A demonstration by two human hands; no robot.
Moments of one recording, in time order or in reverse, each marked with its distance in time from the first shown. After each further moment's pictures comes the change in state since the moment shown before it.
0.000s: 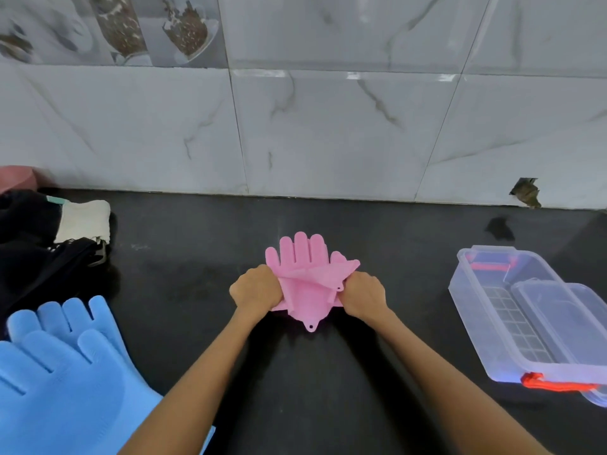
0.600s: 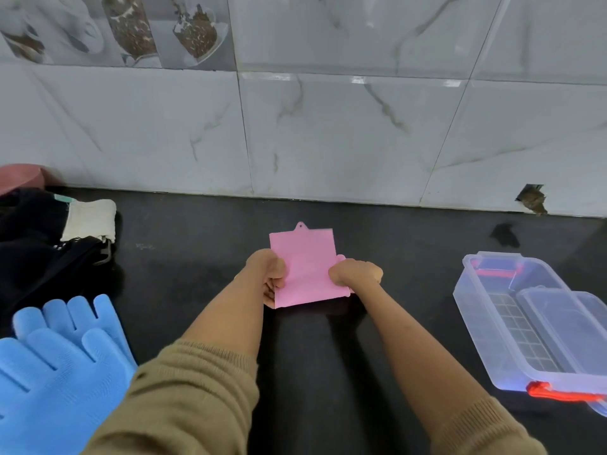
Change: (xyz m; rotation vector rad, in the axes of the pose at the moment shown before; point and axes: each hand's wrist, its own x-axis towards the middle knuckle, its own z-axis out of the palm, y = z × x) left_hand 0.041 0.019 -0.036 -0.320 -0.660 -0.287; right_hand 0.050 -0.028 -0.025 -0.022 -0.351 0.372
